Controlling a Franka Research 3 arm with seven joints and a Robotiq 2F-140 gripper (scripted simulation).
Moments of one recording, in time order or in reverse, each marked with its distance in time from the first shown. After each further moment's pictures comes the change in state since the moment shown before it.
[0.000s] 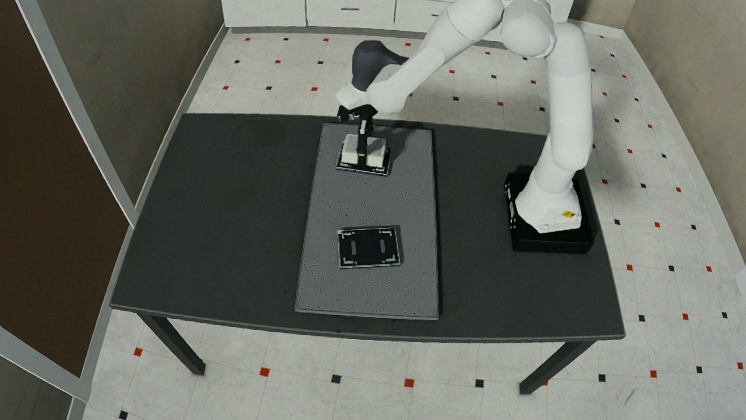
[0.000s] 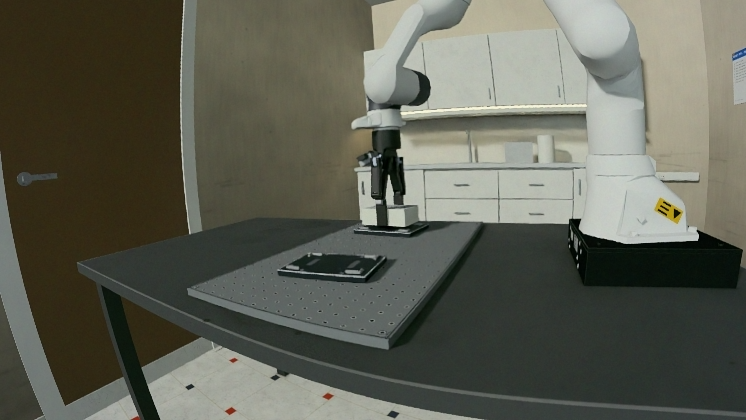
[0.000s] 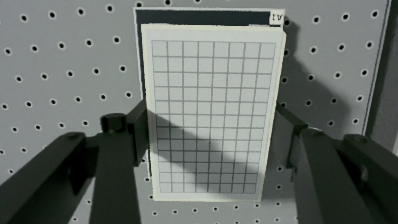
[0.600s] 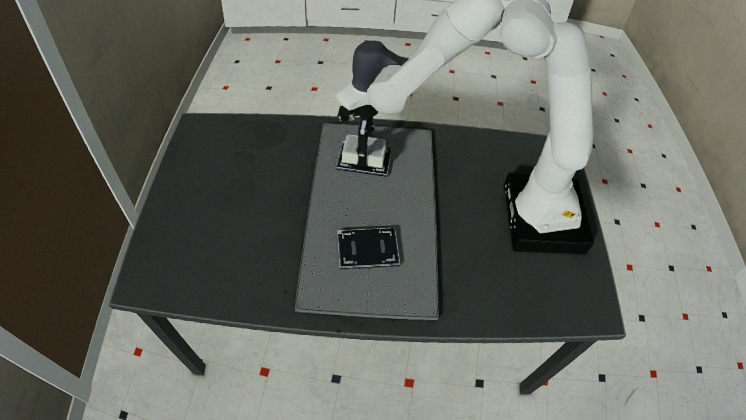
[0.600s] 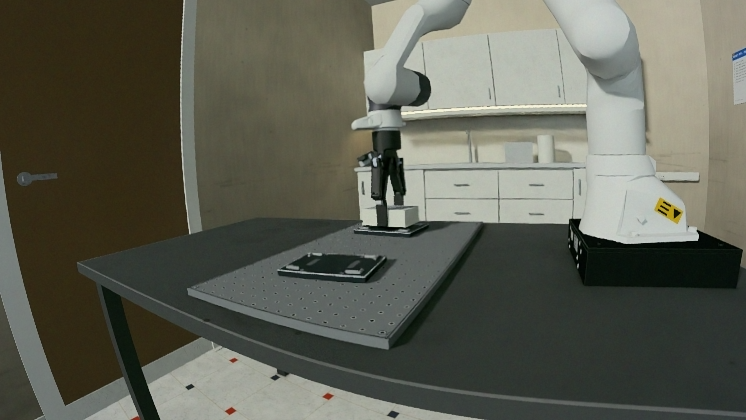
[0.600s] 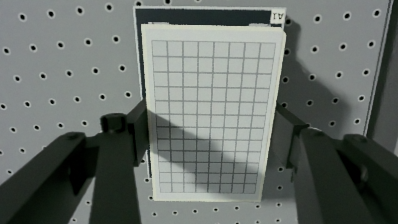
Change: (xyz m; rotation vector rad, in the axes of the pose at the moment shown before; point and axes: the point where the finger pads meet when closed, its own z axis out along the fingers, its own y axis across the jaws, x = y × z) arm -0.001 0.000 0.002 0.000 0.001 0.000
